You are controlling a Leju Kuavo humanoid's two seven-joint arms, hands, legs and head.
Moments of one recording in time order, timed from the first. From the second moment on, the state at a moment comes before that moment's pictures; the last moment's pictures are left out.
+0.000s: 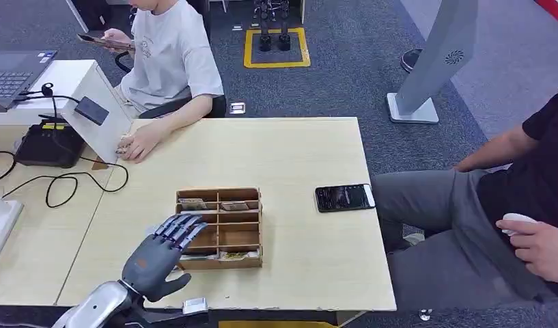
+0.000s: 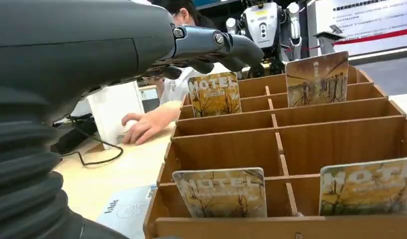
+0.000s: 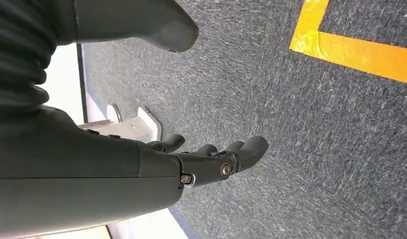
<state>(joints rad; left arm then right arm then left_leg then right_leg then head) 0.01 0.48 -0.57 -1.72 -1.03 0.10 -0.08 -0.05 0.10 -0.93 -0.21 1.52 -0.14 -0.13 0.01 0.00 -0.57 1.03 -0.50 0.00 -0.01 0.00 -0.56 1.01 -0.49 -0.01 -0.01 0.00</state>
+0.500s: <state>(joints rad) 0.02 0.46 -0.57 -1.69 -1.03 0.10 -0.07 -0.05 0.10 -0.93 -0.21 1.52 -0.14 -0.13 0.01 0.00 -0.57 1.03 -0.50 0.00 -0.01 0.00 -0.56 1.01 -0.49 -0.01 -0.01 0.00</state>
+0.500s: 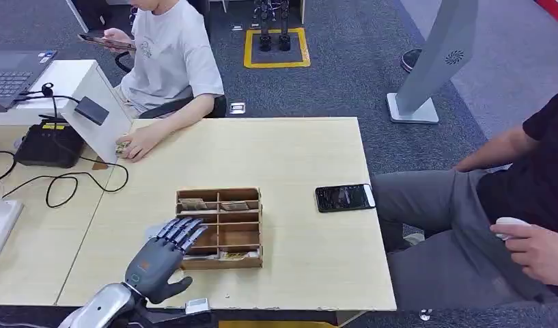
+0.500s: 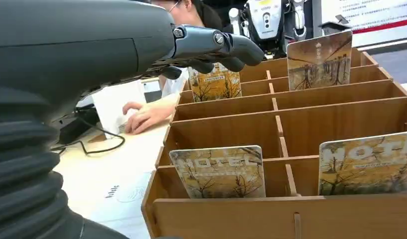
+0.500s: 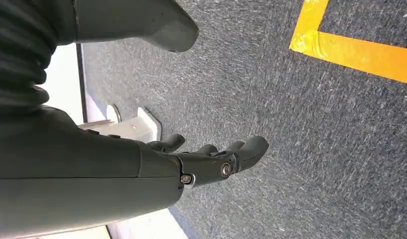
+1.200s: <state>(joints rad) 0.02 0.44 -0.57 -1.68 -1.04 0.10 -0.05 -0.05 0.10 -0.93 -0.21 1.53 -0.14 -0.14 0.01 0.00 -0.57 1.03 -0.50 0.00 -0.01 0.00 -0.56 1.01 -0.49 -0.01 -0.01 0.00</state>
